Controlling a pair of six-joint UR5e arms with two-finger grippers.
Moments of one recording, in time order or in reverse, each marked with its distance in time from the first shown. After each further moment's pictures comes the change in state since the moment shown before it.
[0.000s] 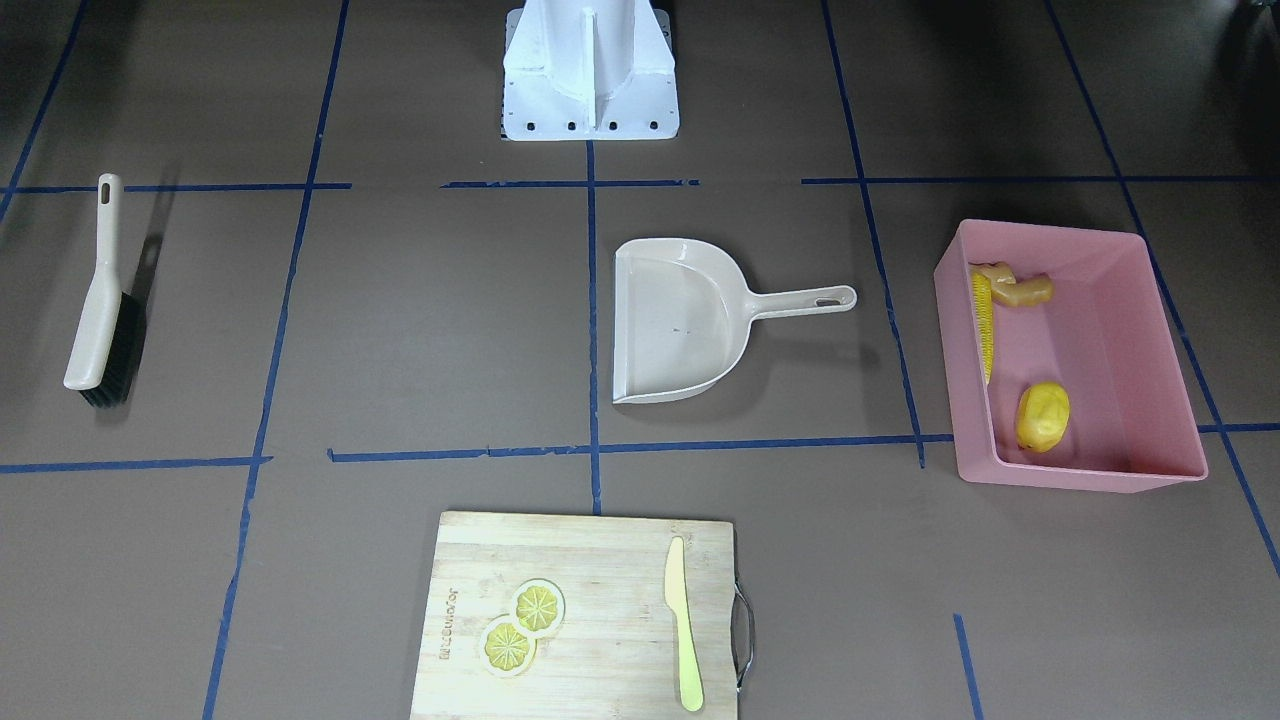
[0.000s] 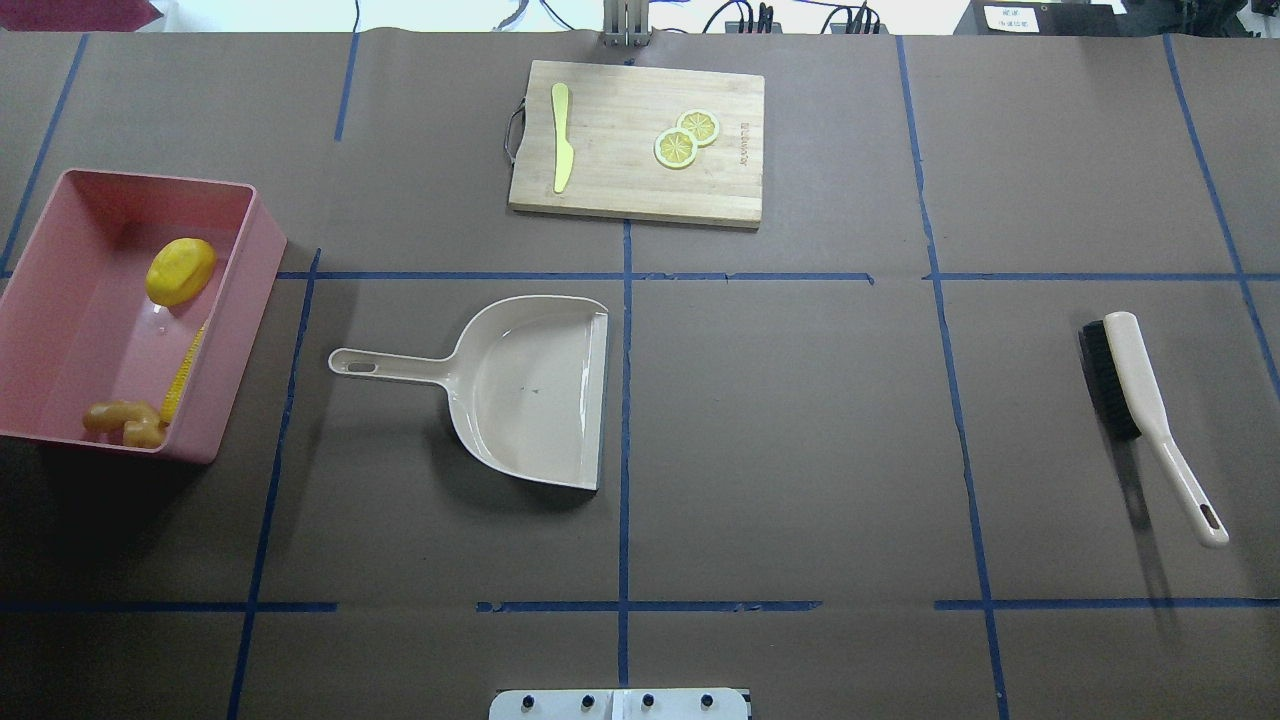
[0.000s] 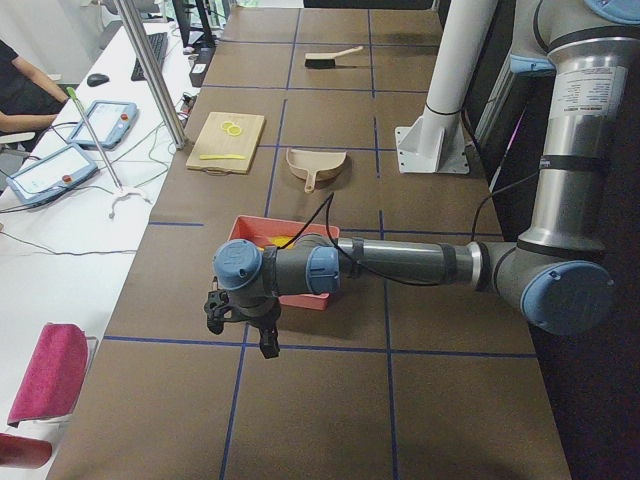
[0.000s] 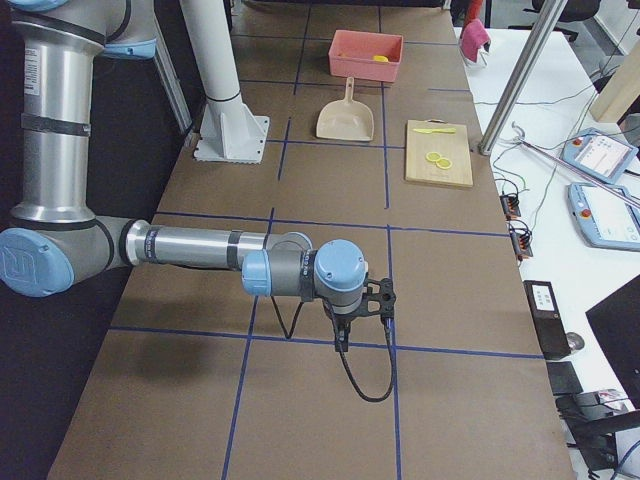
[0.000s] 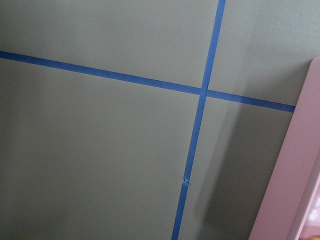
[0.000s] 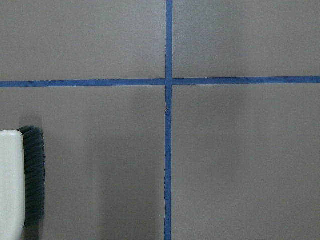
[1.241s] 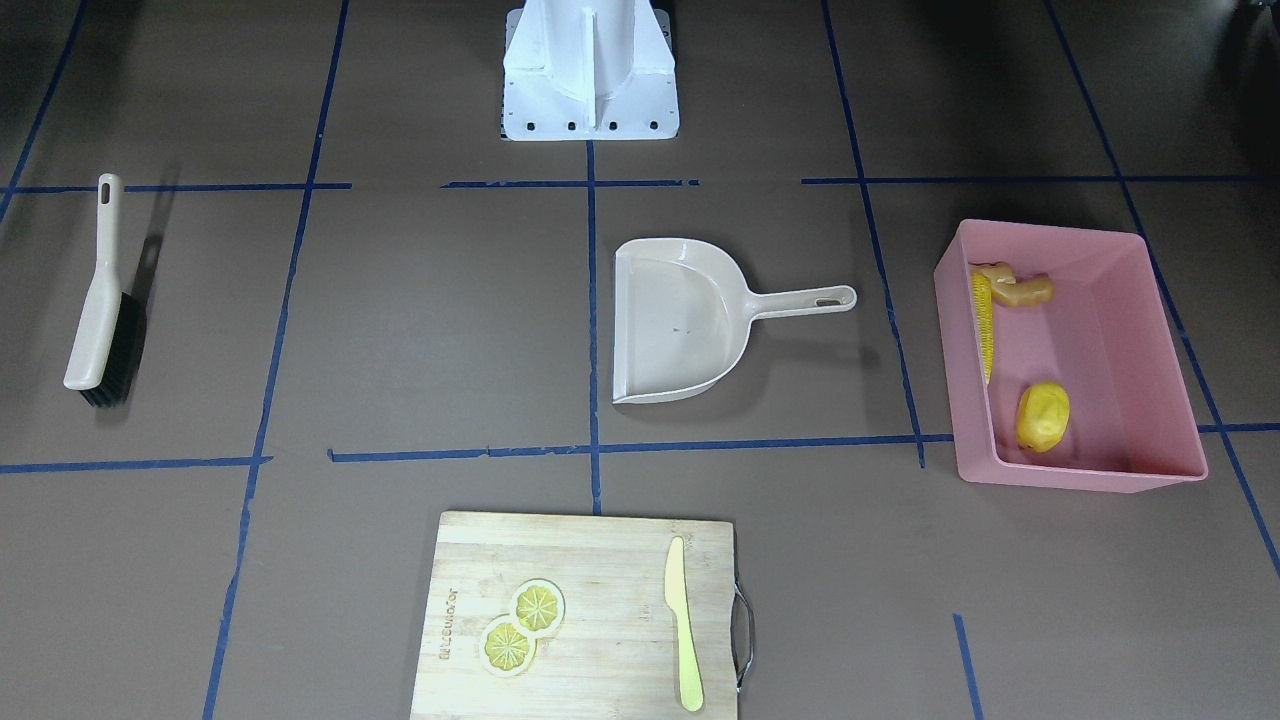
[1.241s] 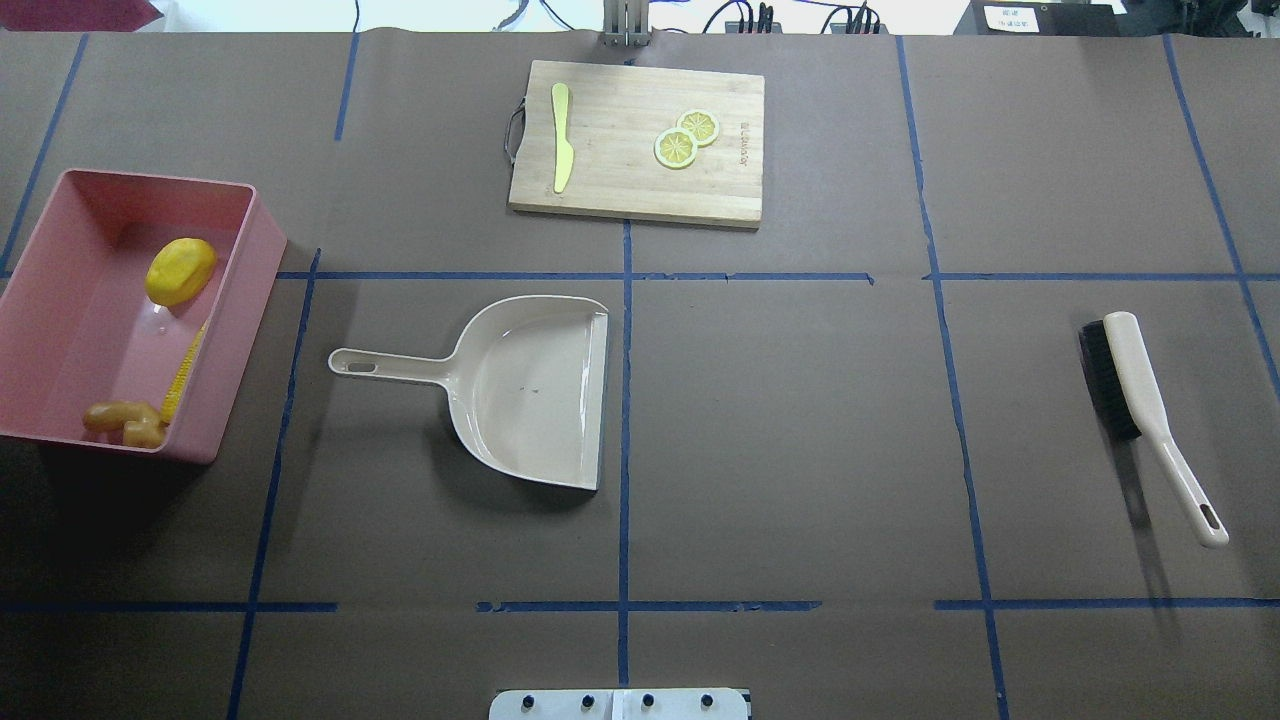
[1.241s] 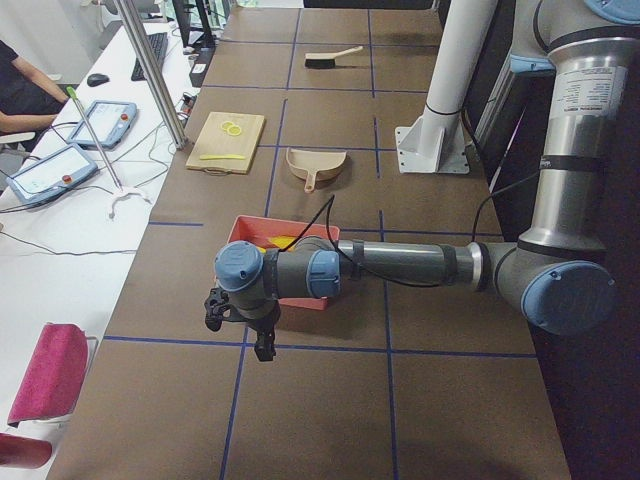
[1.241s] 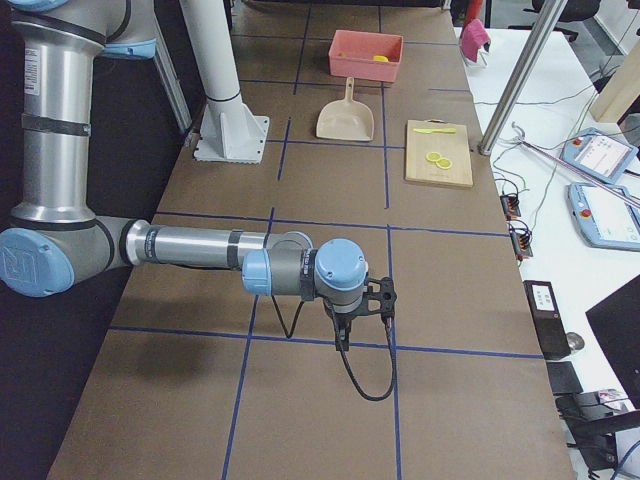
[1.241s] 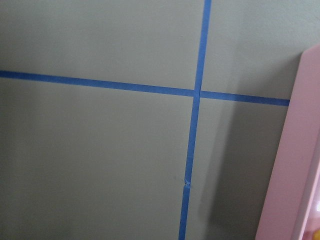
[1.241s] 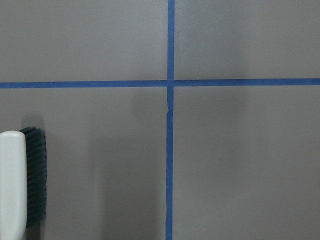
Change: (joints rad) left arm 0.002 0.003 0.011 -0.036 0.021 0.110; right arm 0.000 0.002 0.002 0.000 0.001 0.000
